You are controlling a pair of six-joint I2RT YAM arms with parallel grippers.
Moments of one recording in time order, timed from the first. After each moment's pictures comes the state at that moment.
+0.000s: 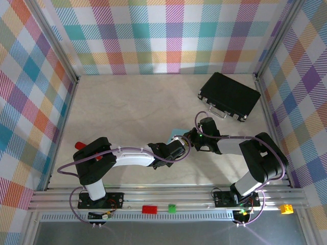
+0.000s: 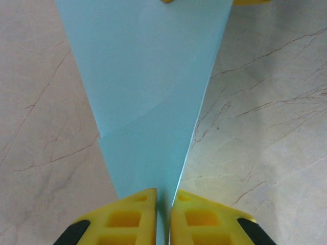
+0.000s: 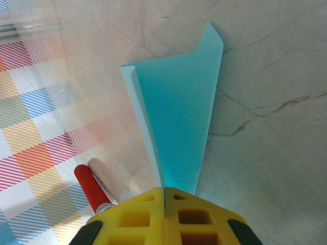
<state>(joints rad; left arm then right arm) -1.11 1.74 0.95 -0.31 -0.41 -0.23 0.47 1.58 0.56 0.27 -0.50 1.25</state>
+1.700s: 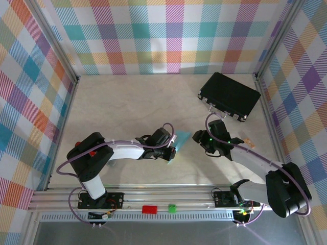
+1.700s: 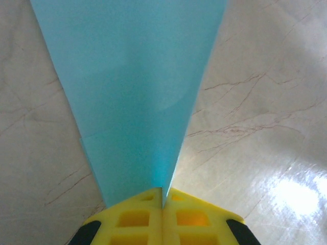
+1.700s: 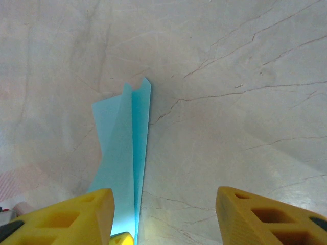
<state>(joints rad) -0.87 1.73 0.81 -0.01 0.22 -0.48 0.45 1.20 0.54 -0.22 -0.17 1.01</state>
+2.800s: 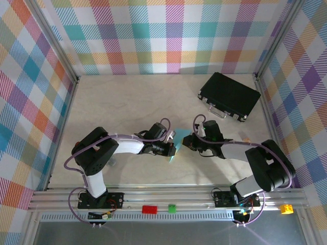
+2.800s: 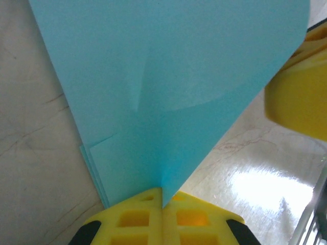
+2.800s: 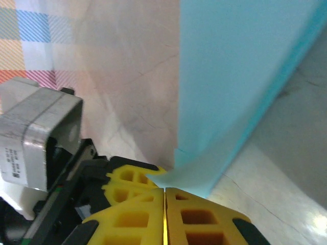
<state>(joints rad) -0.77 1.81 0.84 0.06 0.46 -0.55 0.47 1.49 0.50 0.28 -0.61 0.87</state>
